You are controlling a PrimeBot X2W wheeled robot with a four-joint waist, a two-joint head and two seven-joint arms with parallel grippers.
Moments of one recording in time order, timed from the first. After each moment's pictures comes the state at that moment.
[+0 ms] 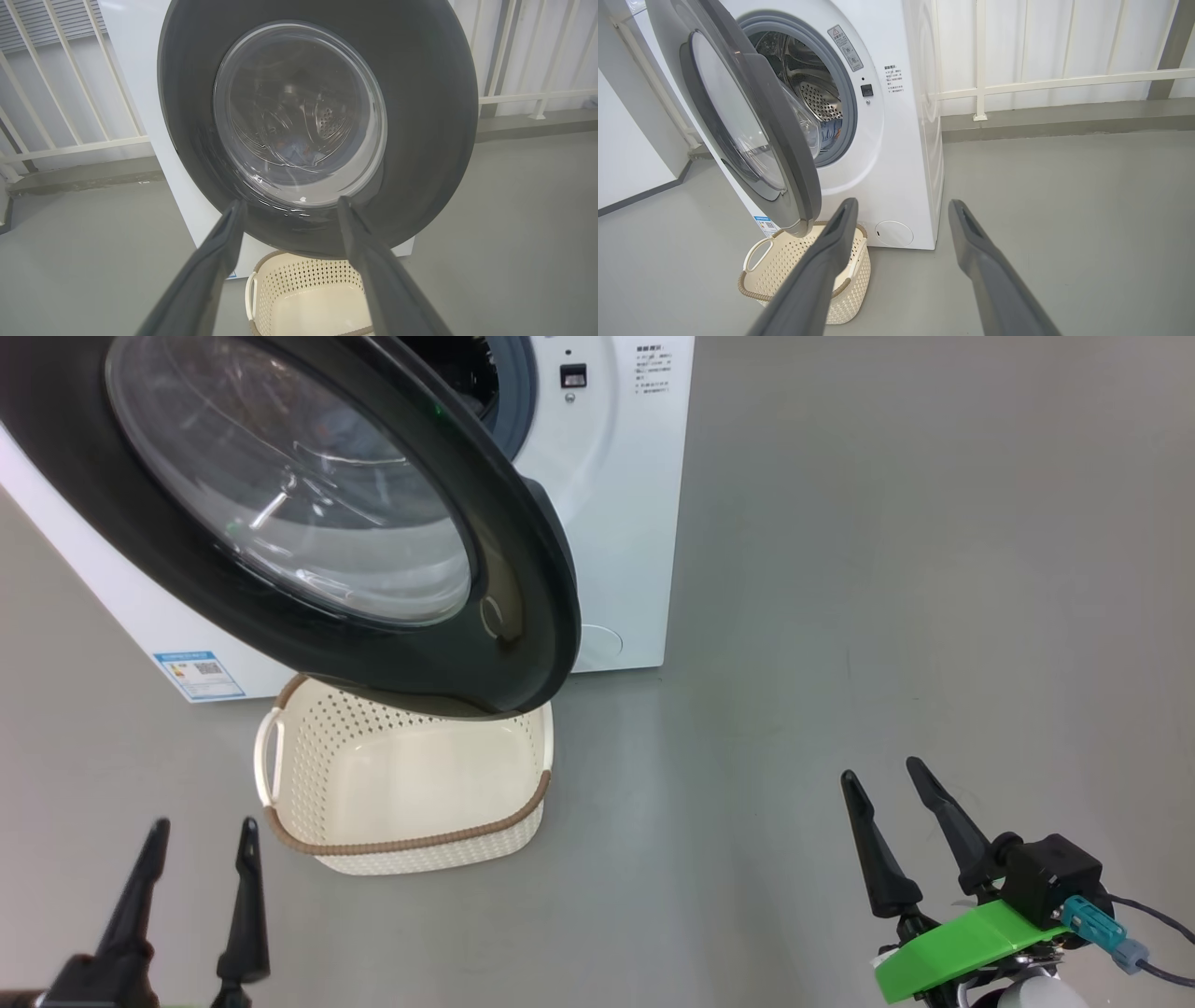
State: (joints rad) left arm 0.05 0.08 0.10 -0.03 -0.08 -0.08 -0.26; right arm -0.10 -0.09 0.08 0.18 0.26 0.13 -0.25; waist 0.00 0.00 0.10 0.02
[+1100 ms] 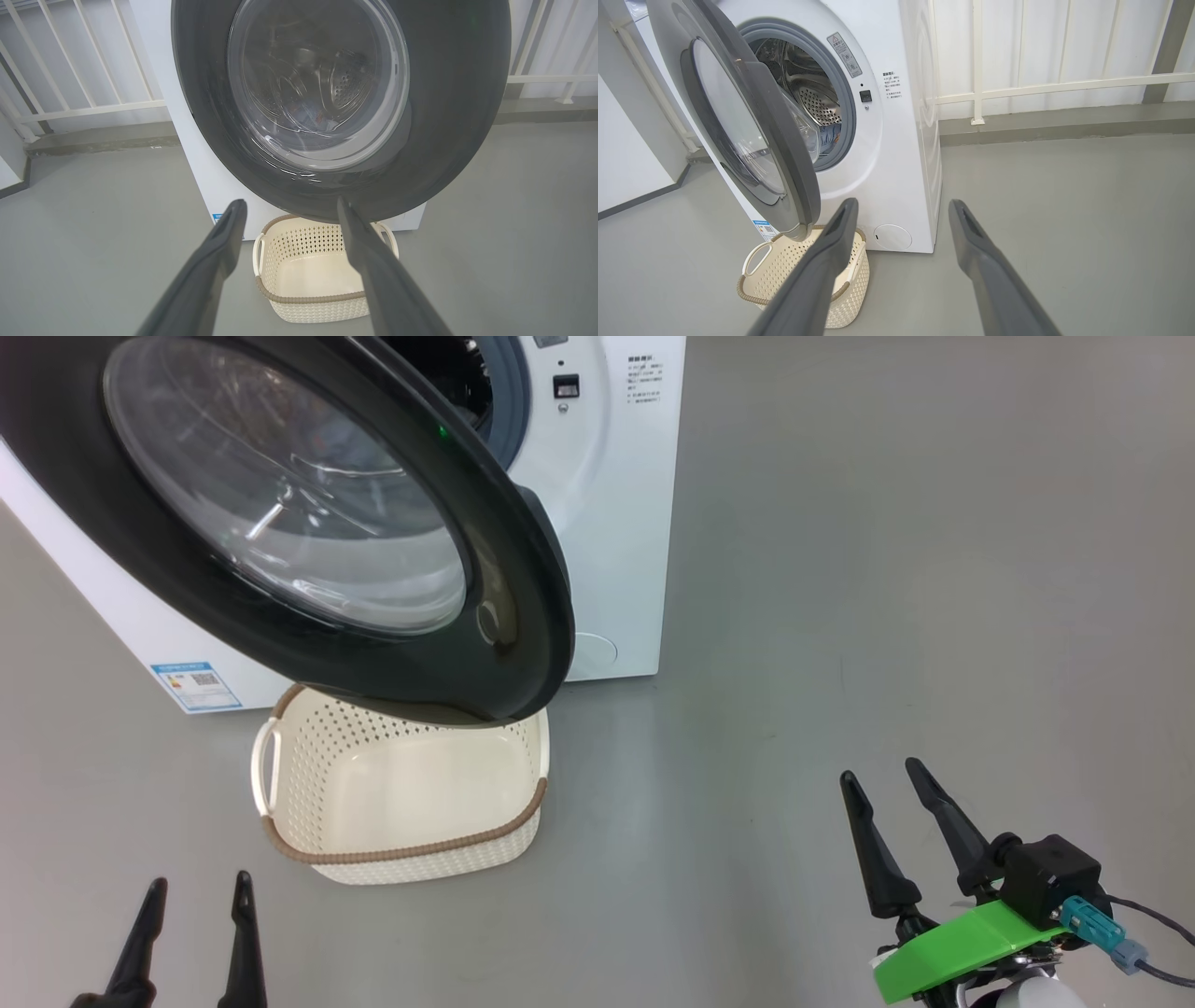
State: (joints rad) left arm 0.11 0.04 0.13 0.04 -0.08 -0.06 -0.26; right arm -0.10 -0.09 0.08 0.18 0.26 0.13 -0.25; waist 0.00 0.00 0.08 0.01
